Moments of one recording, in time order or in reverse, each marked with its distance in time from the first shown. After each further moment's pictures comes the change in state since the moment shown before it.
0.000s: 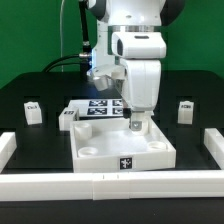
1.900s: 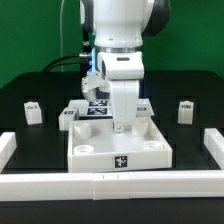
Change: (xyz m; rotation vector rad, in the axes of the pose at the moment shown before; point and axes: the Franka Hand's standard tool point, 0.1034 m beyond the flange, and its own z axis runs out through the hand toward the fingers) arm -0.012 -0.062 0.032 0.097 0.020 0.017
